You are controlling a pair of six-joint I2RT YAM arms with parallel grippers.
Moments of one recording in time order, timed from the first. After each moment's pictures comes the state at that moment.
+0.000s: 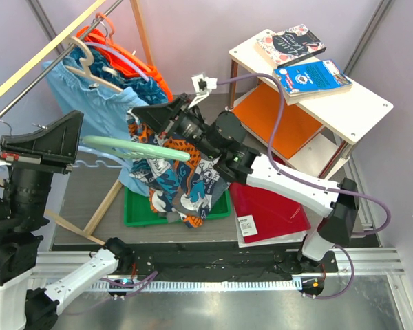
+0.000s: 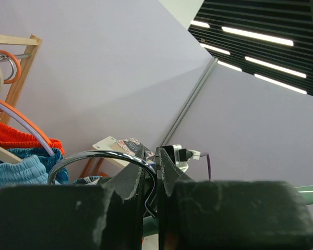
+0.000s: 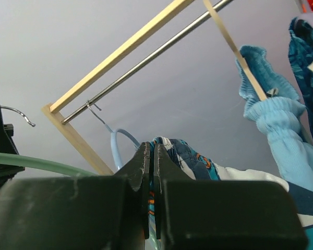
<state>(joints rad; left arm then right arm) -0.61 0.66 1.53 -0.27 -0.22 -0.49 1.06 1.65 1.63 0.51 0.01 0.68</state>
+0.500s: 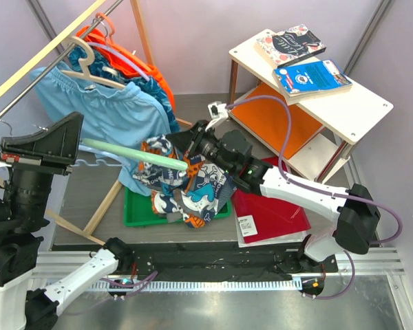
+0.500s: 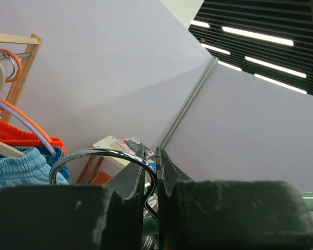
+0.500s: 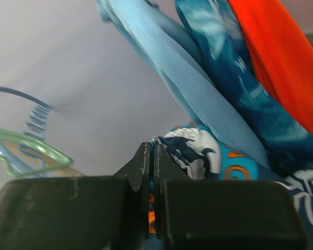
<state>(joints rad) -0.61 0.65 1.52 -0.27 -0.22 -0.50 0.96 1.49 1.19 0.46 0.08 0.71</state>
